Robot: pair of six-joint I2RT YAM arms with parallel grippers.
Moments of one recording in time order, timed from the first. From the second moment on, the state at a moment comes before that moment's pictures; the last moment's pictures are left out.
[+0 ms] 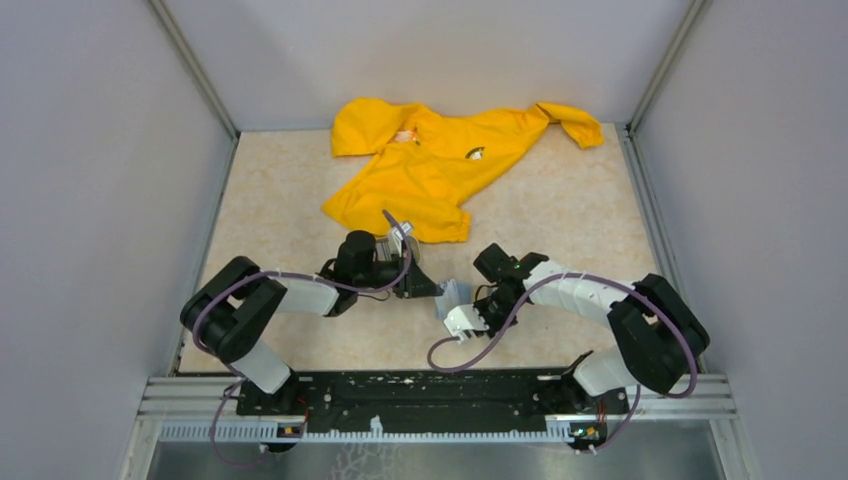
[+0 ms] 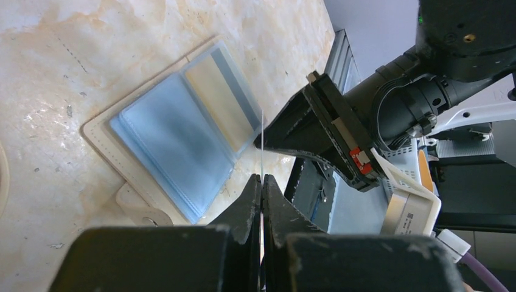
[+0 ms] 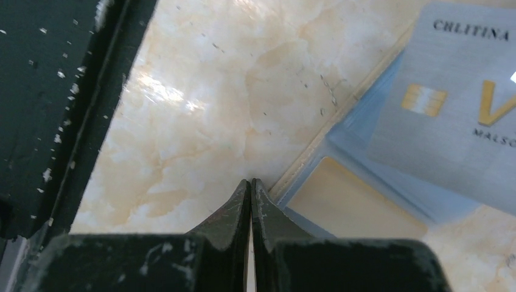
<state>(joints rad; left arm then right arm) -0.66 1.61 0.51 0.76 0.70 -0.76 0.71 1.41 0.70 -0.74 -0.47 -1.40</state>
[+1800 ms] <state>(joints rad) -0.80 1.67 0.51 0.81 0.24 -1.01 0.41 1.39 0.77 -0.50 -0.41 -0.78</state>
